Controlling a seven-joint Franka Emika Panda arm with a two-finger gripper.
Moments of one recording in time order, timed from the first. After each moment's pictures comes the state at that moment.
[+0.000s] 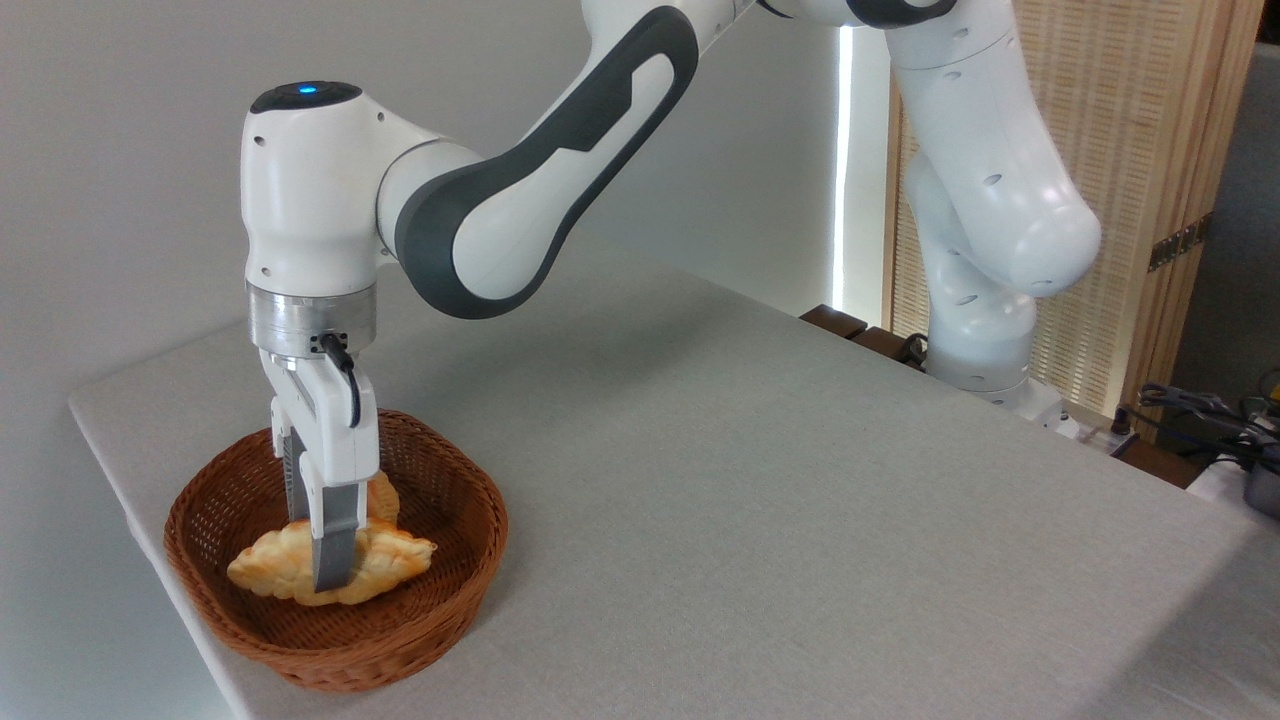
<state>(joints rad) -0.45 0.33 0.26 -1.72 -0.09 2.34 0.75</state>
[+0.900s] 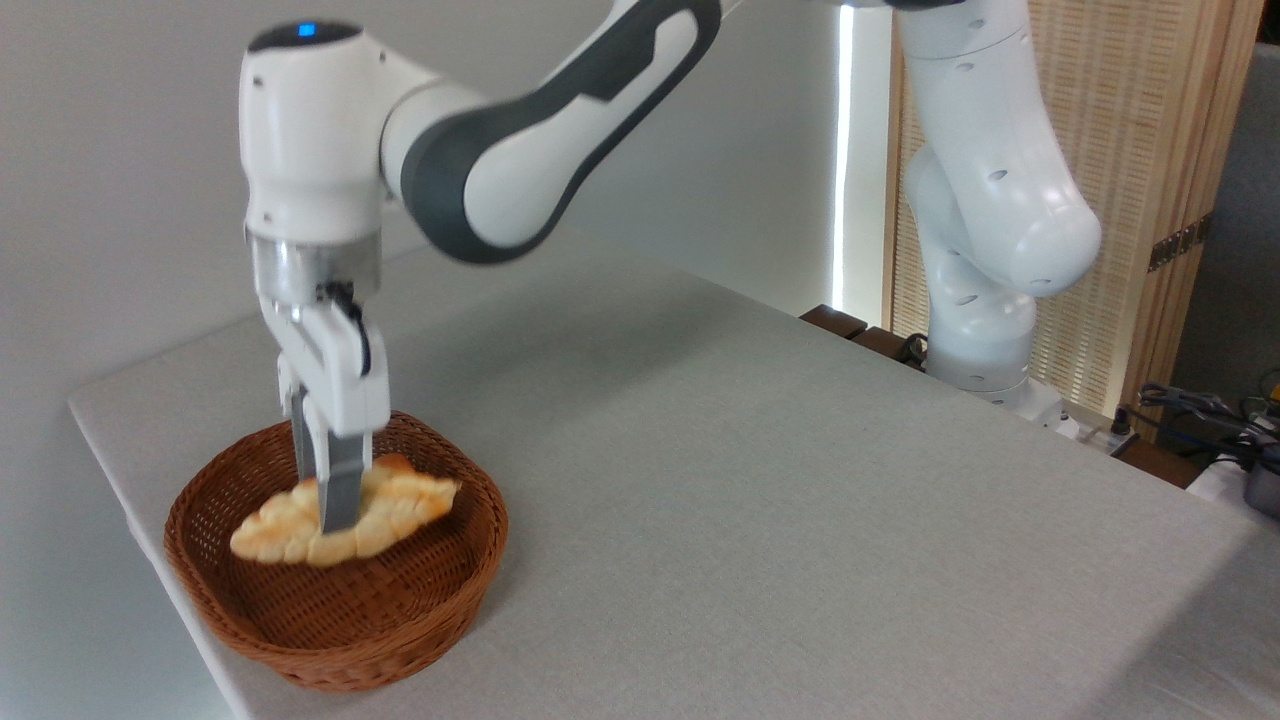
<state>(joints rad) -0.45 0.24 0.26 -1.71 -0.12 2.21 0.75</state>
